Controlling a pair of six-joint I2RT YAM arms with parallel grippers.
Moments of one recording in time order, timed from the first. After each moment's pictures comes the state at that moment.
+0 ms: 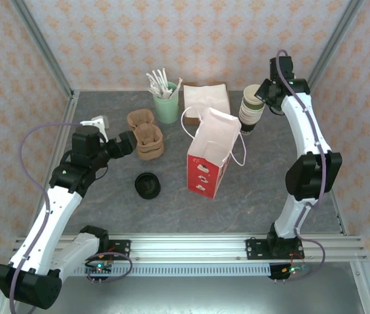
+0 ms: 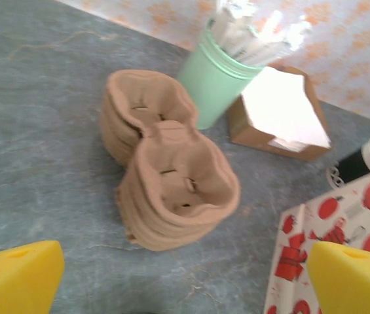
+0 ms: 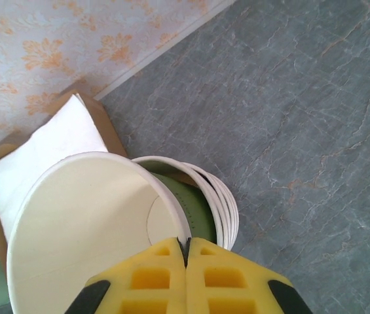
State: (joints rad) left arm -0.19 0.90 0.95 -0.59 0.04 -0.49; right arm 0.07 1.83 1.92 -0.95 0.11 0.62
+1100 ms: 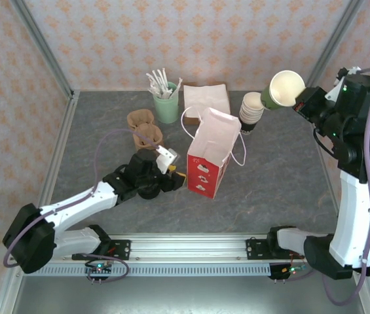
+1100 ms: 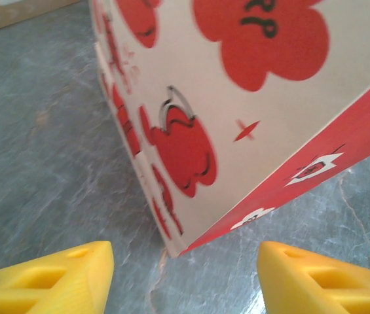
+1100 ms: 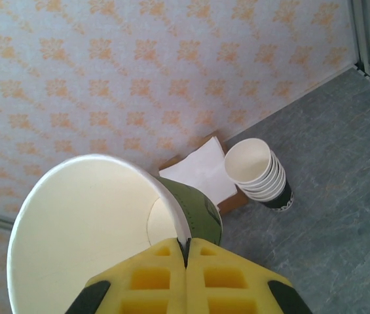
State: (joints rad) left arm -0.67 1.19 0.65 -0.05 0.24 -0.12; right arm 0.07 1.20 2.07 -1.27 -0.04 0.63
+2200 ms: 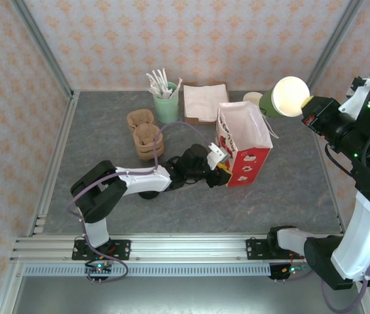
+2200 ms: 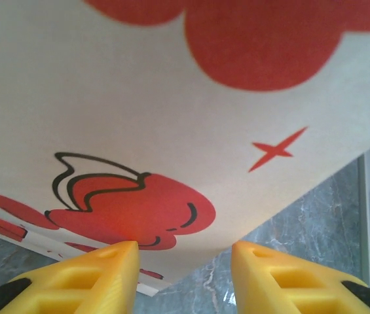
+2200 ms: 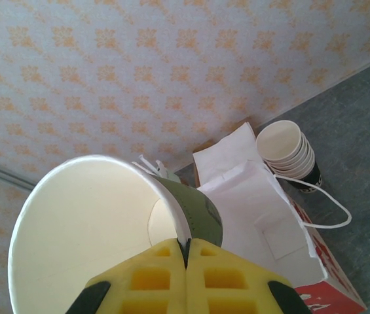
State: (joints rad) left arm -0.88 1.81 1.05 0.28 0.32 -0.21; right arm 0.07 1.20 2.29 -1.44 -0.14 0.65
